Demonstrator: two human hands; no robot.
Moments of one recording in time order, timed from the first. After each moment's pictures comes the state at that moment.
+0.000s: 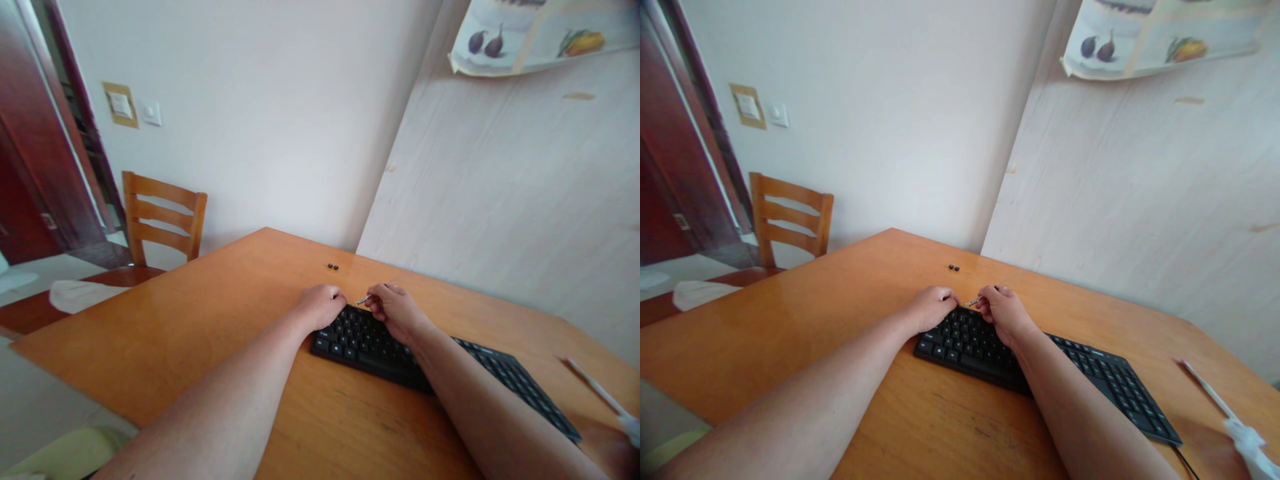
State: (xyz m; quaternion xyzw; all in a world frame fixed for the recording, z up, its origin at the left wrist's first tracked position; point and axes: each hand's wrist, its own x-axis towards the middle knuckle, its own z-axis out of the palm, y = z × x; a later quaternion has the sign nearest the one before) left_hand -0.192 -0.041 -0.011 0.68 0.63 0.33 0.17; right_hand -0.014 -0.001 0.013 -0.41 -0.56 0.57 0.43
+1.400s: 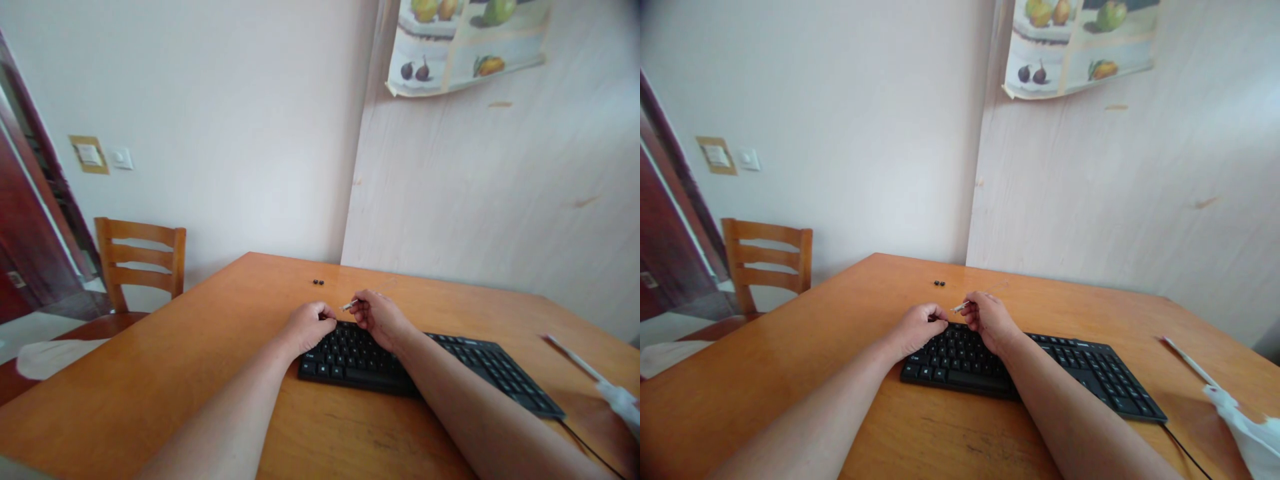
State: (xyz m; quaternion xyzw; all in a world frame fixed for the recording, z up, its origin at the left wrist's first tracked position) left_hand -0.194 -0.041 -0.017 0.68 0.57 0.40 0.23; right_hand -0.013 0.000 0.019 -0.37 -0.46 0.67 0.45
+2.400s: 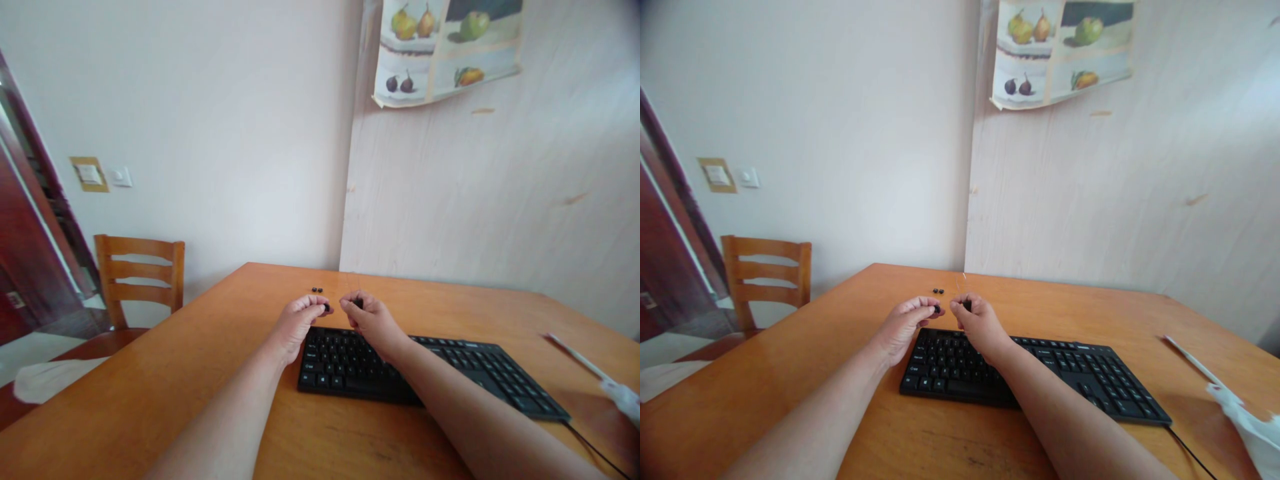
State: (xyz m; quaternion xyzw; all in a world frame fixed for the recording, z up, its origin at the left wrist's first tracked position) left_hand -0.192 -0.057 0.022 0.50 0.47 0.57 0.44; right_hand -0.024 -0.017 0.026 -0.34 -0.65 0.48 0.47
